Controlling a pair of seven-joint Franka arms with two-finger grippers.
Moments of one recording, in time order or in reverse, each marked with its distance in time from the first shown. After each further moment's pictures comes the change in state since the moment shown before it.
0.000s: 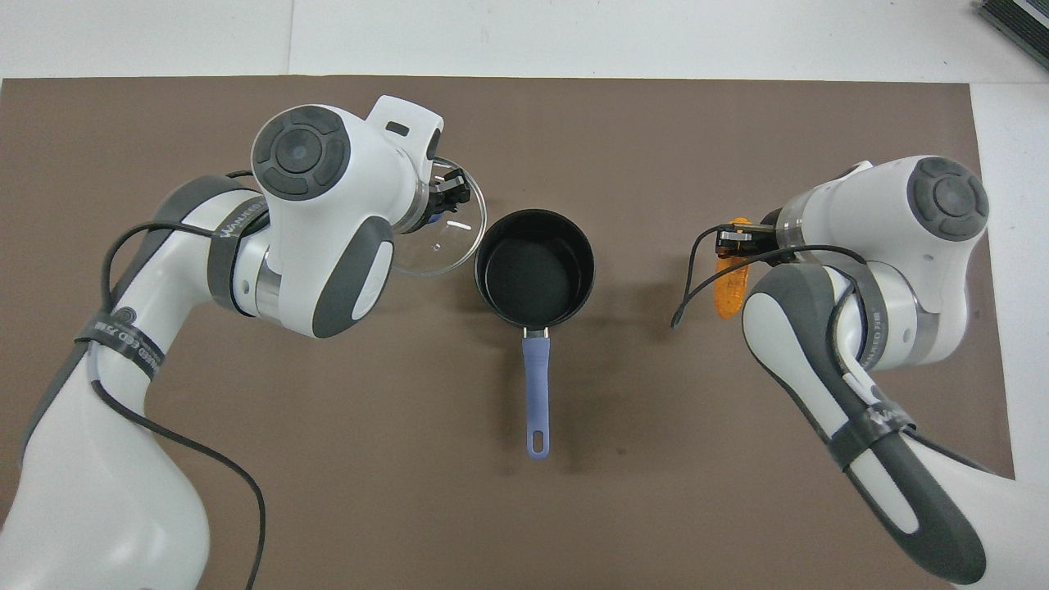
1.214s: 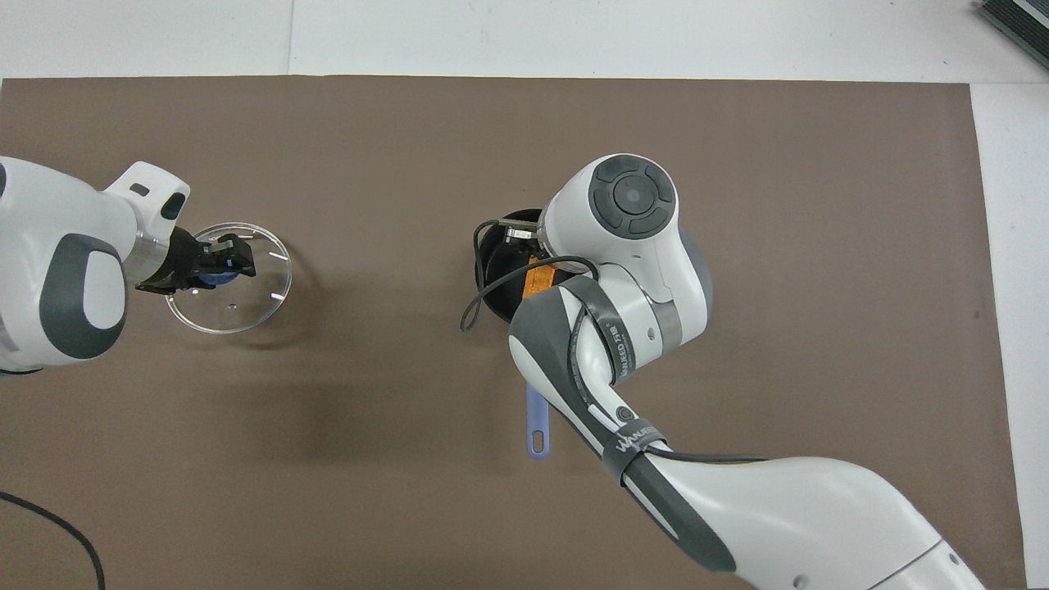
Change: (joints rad) left arm 0.422 -0.198 0.001 -0.416 -0.102 -0.002 0.596; right arm 0.317 0.268 0.000 0.345 0.001 -0.047 0.366
